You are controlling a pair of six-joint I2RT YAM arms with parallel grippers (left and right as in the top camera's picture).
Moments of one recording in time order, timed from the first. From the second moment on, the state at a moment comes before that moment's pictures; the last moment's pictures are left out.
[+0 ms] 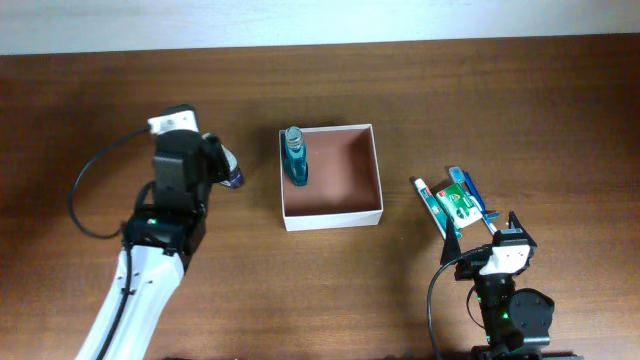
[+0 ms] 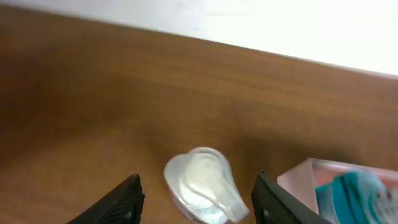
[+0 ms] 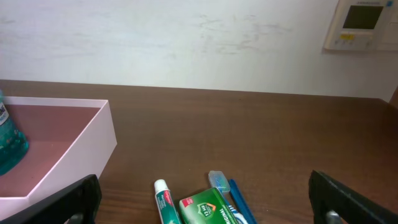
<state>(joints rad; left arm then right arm) -0.16 1.26 0.91 -0.22 -0.26 -0.32 -0.02 0.01 0.01 -0.07 -0.04 -0.05</state>
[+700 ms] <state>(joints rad) -0.12 1.41 0.91 -0.17 -0.24 -0.76 -0.02 0.01 0.01 -0.07 -0.04 -0.05</state>
